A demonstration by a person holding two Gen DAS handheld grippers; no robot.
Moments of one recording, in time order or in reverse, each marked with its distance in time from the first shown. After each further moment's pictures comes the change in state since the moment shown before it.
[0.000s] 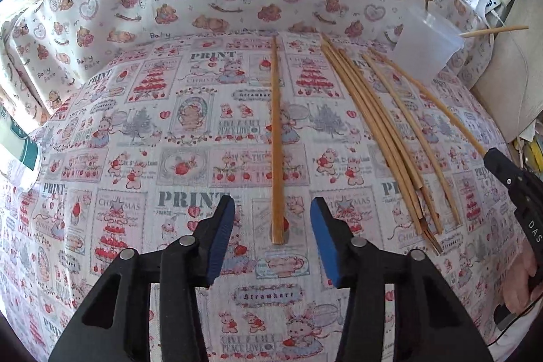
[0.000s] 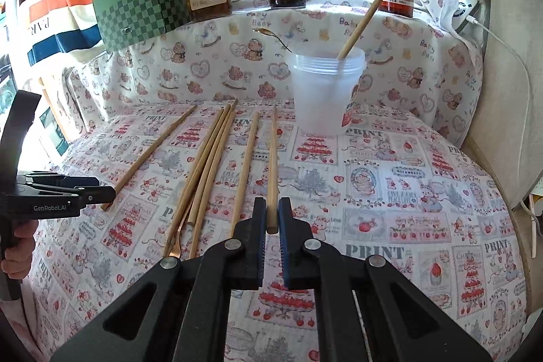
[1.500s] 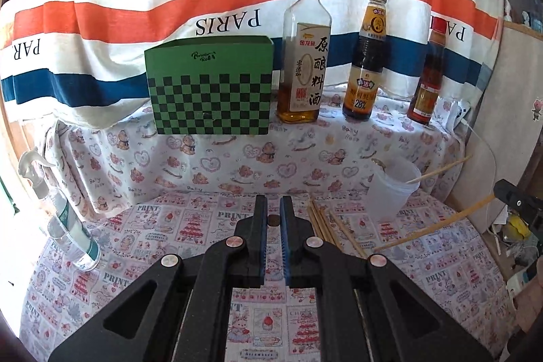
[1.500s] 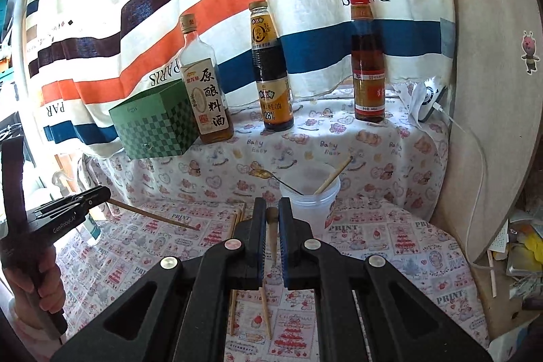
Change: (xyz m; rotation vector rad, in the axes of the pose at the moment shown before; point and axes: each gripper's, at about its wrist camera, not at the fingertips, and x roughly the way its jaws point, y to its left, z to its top) left arm -0.148 -0.012 0.046 -0.027 -0.527 0.048; right arm -0.116 -0.015 0.095 0.101 -0.235 0.026
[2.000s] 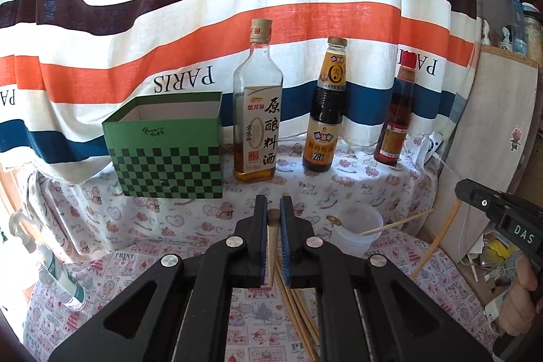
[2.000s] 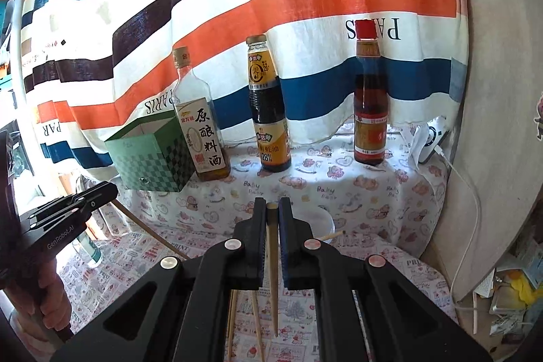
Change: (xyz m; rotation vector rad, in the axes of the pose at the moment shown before) left arm -0.009 -0.049 0.067 0.043 -0.092 -0.089; right arm 0.008 -0.001 0.069 -0.020 -0.030 -0.008
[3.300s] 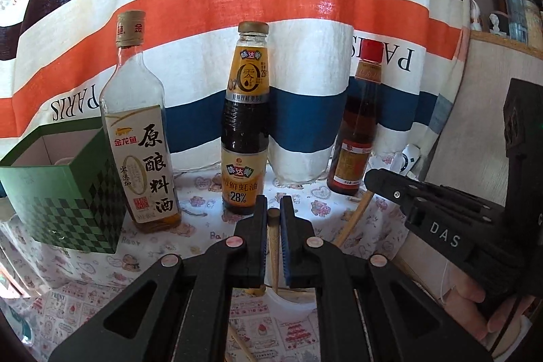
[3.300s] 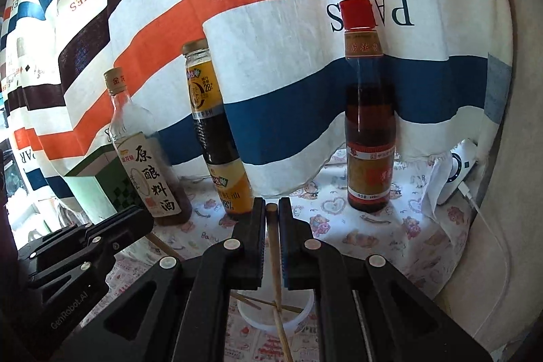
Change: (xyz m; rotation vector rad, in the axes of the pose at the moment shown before) left arm 0.102 -0.090 0.035 0.036 -0.021 -0.131; right arm 0.106 -0.066 0.046 0.025 -0.030 0.022
